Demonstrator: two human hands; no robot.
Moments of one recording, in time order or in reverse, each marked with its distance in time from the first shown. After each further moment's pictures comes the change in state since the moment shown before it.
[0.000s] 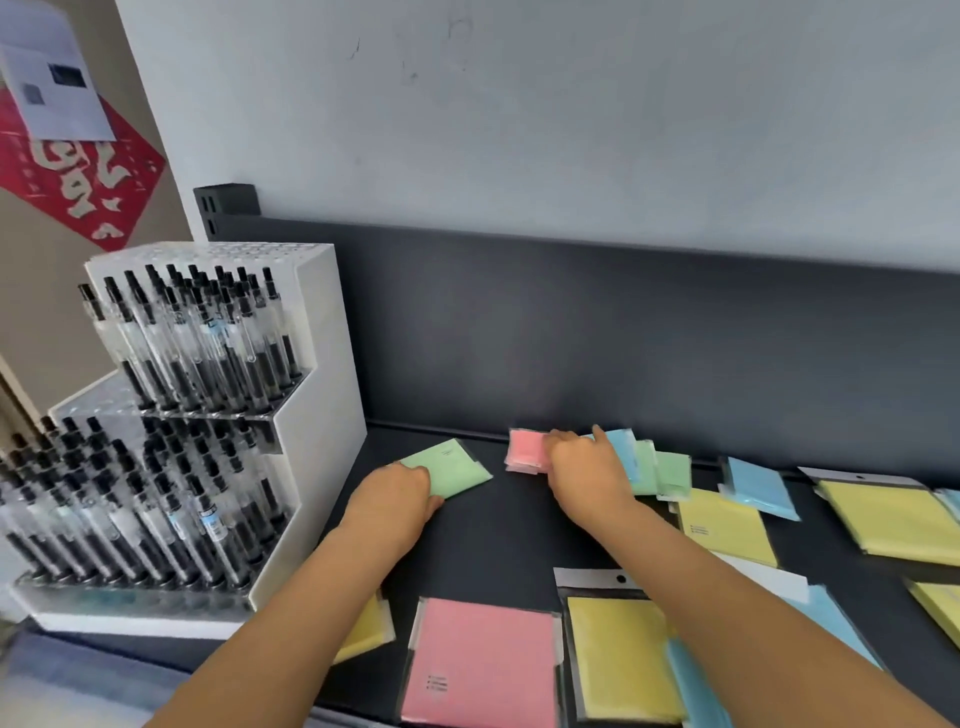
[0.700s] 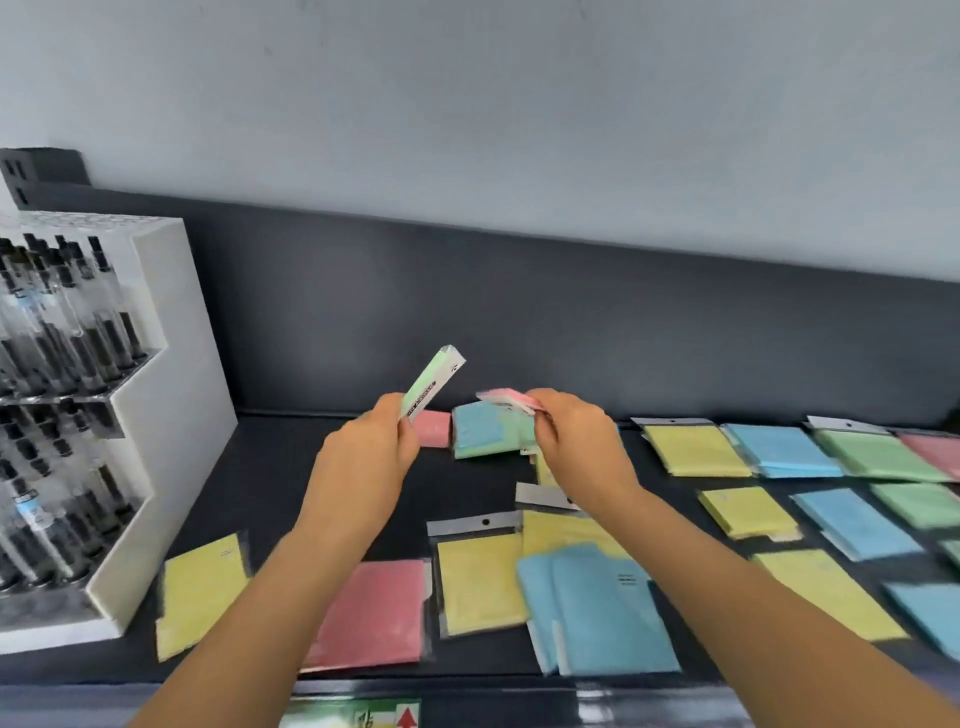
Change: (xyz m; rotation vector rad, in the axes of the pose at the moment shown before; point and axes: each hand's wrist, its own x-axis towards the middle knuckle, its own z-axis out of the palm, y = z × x) left_hand -0.048 0.082 -0.044 -0.544 0.572 0.172; right_hand -0.104 0.072 -0.048 0.394 0.425 0.133
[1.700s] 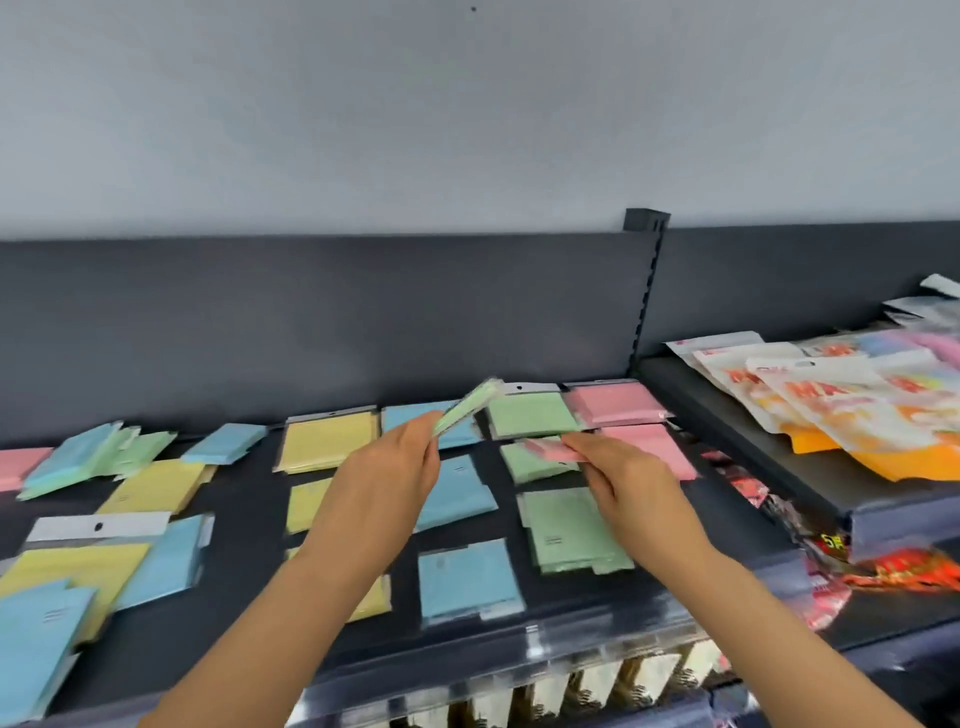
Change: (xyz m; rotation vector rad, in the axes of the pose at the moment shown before) left_hand -0.044 0.415 0.155 -0.117 -0.099 0.354; right_hand -0.166 0.401 -0.221 -0.001 0.090 0.054
